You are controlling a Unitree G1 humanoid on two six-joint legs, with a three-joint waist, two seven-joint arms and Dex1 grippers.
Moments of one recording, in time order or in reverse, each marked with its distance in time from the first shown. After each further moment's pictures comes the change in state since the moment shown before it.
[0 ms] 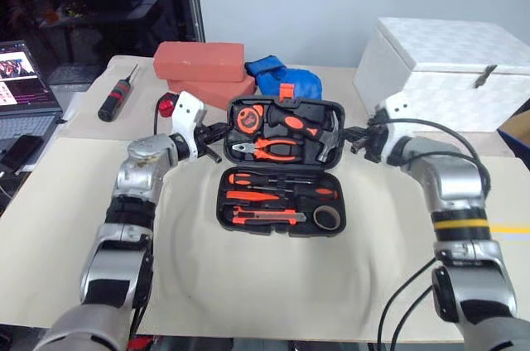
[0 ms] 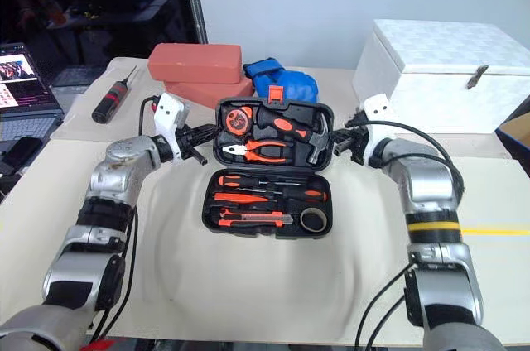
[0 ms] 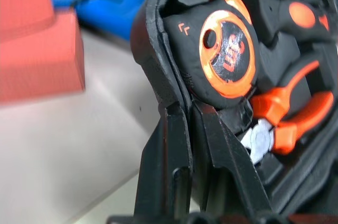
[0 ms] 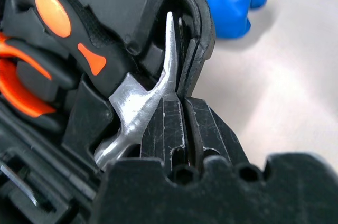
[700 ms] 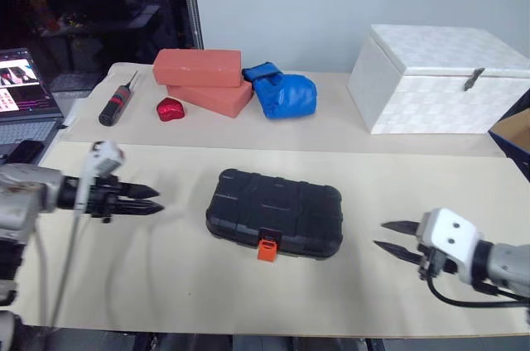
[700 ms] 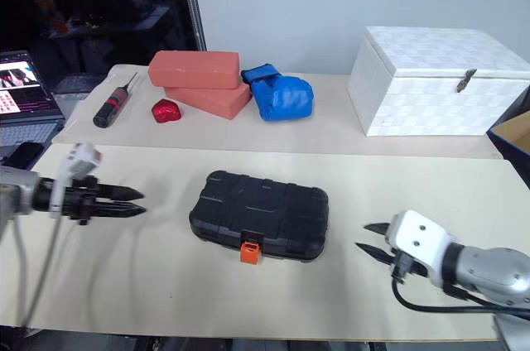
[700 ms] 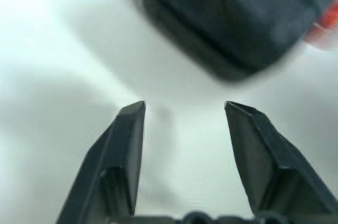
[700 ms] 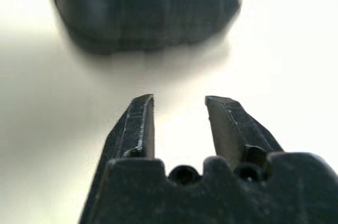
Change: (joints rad) left arm 0.316 0.702 -0.004 -0.235 -0.257 0.485 -0.694; right arm 0.982 -0.342 -0.324 -0.754 -0.037 -0.204 0.282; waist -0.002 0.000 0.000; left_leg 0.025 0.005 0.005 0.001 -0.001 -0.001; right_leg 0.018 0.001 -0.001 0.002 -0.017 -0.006
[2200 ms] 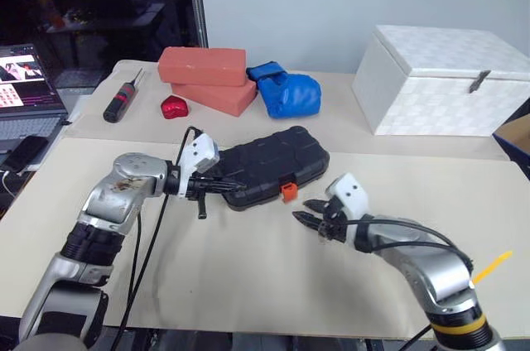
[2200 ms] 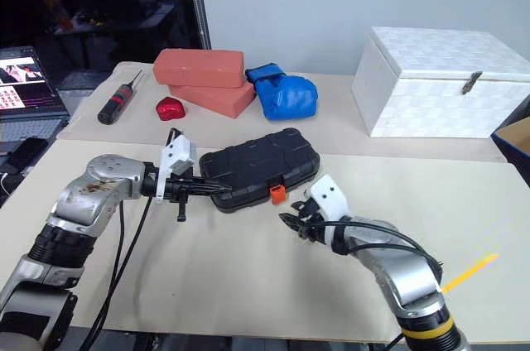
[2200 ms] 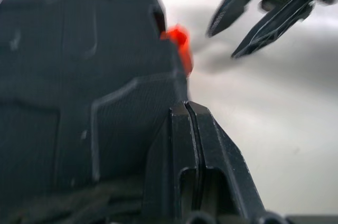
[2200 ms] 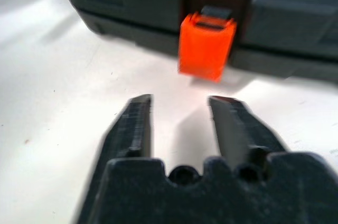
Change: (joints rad) left arm -0.196 -0.463 -0.210 -0.130 0.134 -0.130 0.332; right arm -0.571 0.462 0.589 0.142 0.099 0.542 -0.483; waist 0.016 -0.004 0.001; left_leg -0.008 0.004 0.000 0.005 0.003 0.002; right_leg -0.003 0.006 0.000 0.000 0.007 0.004
